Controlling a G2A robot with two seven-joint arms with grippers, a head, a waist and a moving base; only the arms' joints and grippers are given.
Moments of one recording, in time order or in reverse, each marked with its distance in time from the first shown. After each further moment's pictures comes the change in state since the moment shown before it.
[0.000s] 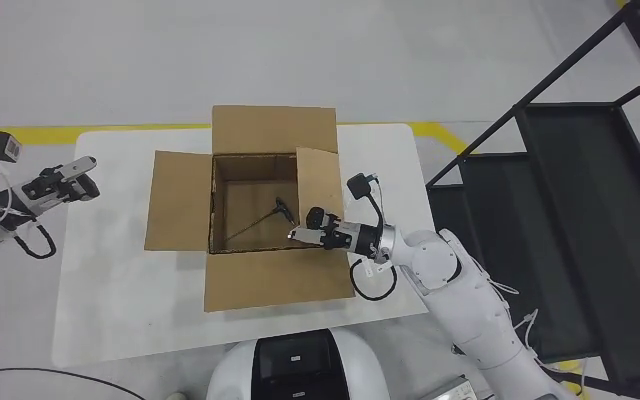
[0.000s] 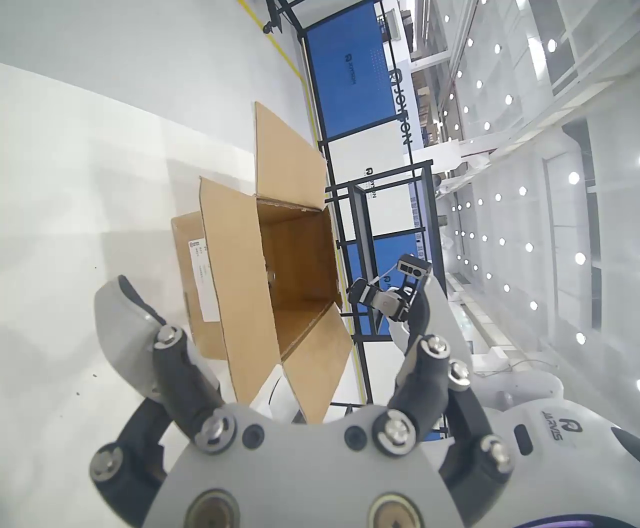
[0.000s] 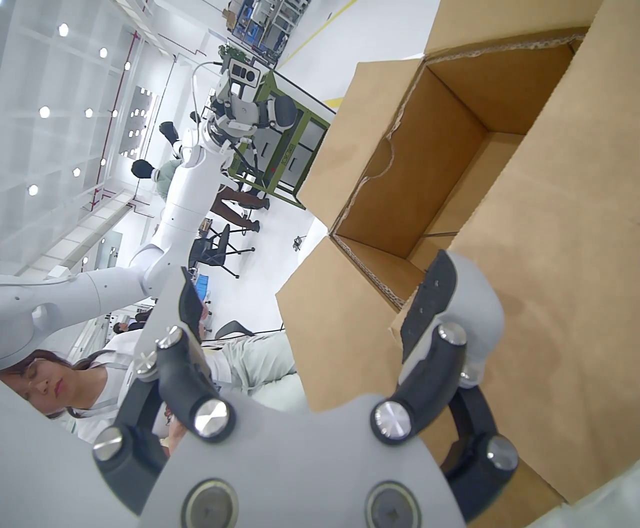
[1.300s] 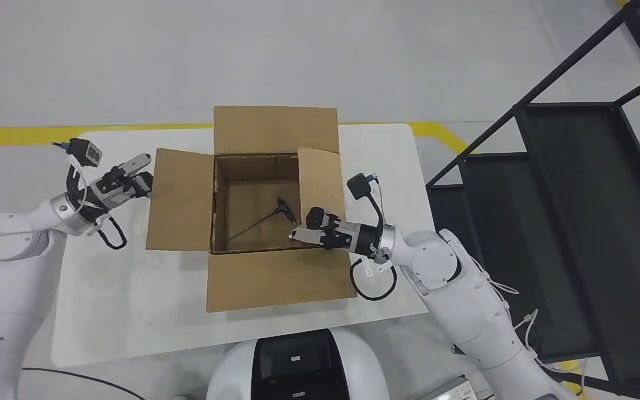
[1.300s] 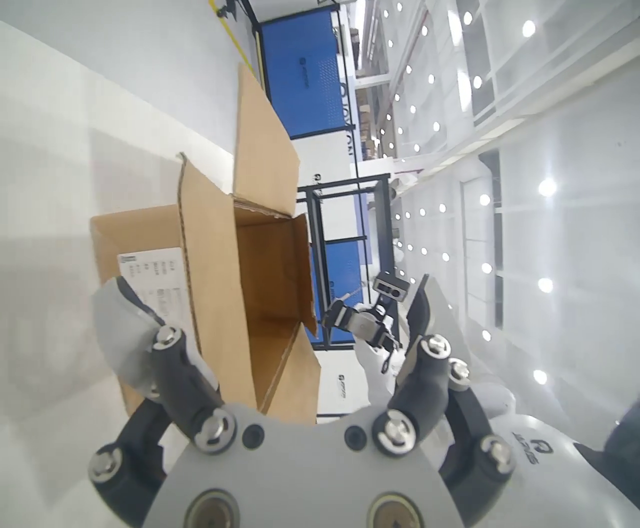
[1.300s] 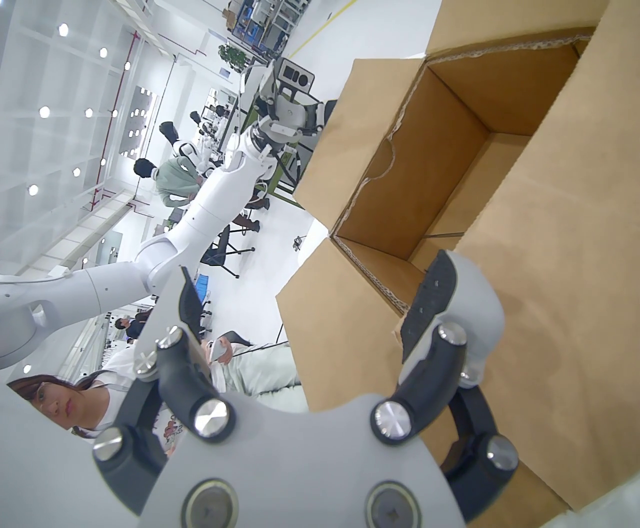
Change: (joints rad) left arm -0.180 -0.116 0.343 0.245 -0.249 -0.105 0.034; right arm 0.000 0.000 0.000 0.000 0.000 0.000 0.000
